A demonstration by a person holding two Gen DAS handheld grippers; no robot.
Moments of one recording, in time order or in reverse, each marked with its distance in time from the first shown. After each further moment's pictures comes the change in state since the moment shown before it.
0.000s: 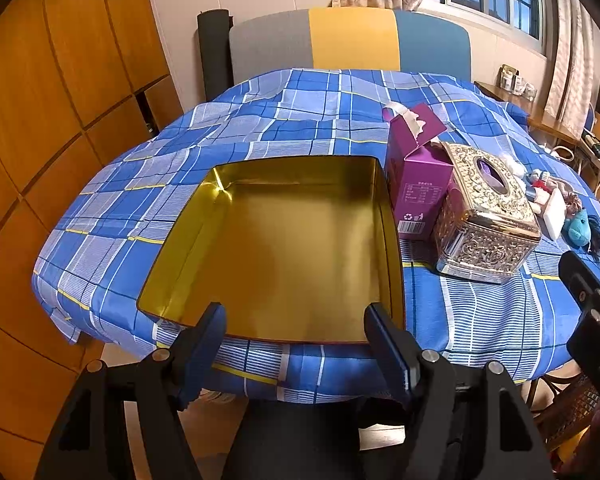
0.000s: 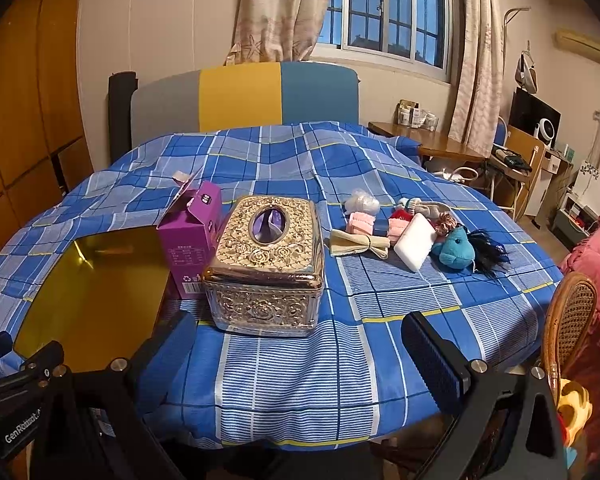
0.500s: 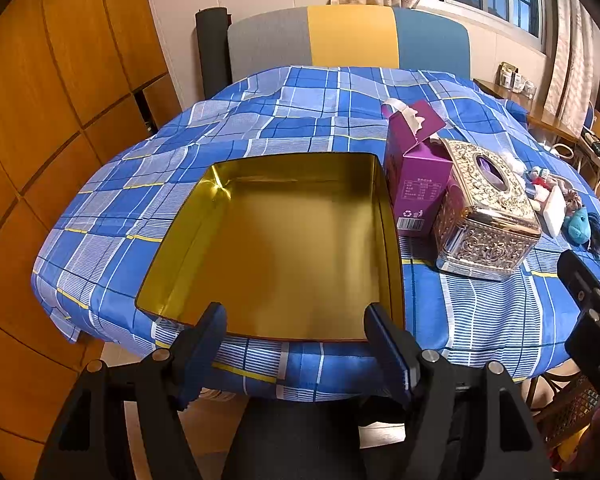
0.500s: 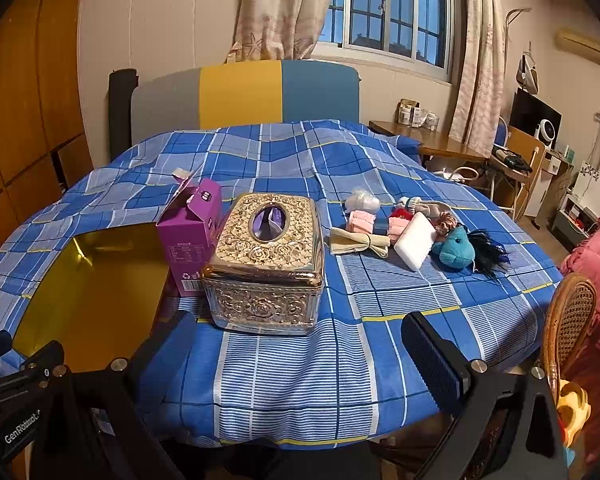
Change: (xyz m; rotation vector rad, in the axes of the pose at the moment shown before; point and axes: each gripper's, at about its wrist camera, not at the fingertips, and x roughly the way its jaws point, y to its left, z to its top) left arm 0.002 -0.003 -0.001 0.003 0.008 0.000; right arm 0.001 0.001 0.000 -0.008 0.007 -0.003
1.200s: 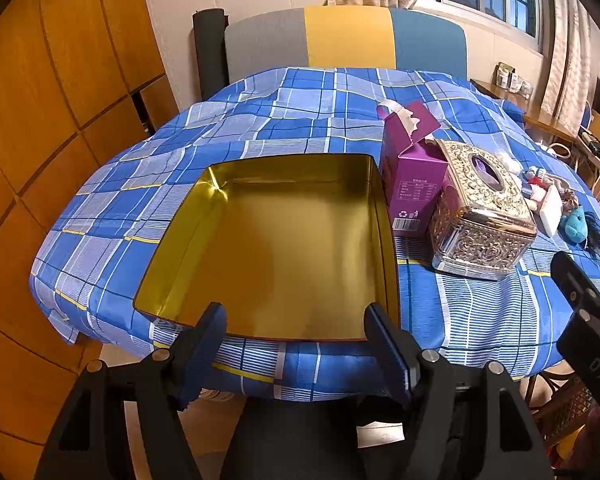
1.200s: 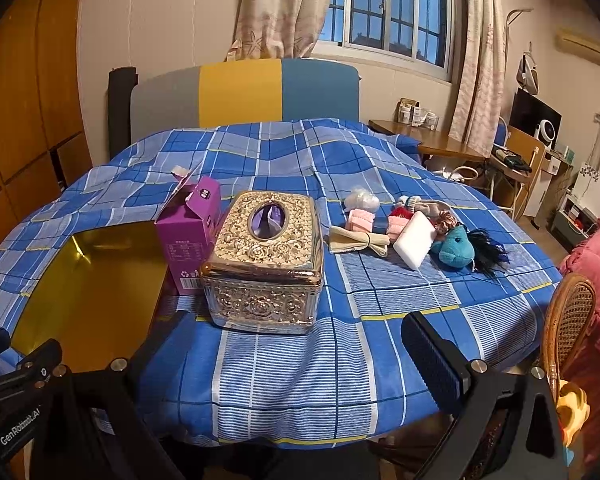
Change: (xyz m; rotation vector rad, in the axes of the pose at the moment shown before) left arm -0.002 0.000 0.001 0.004 0.000 -0.013; right arm 0.002 0.000 0.000 -0.005 0.007 -0.004
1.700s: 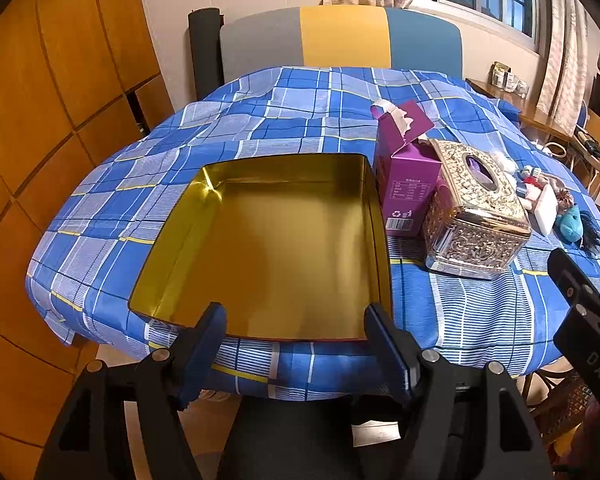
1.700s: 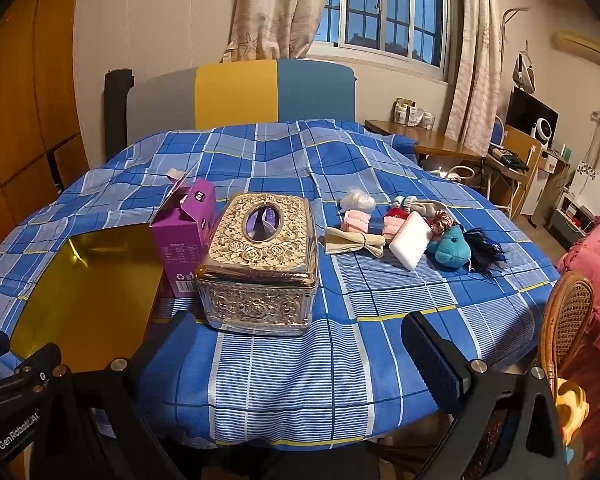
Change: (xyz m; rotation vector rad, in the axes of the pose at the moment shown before) left arm -0.002 -0.003 0.002 0.005 0.003 -0.023; right arm 0.001 -0.003 0.001 0.013 -0.005 -0.010
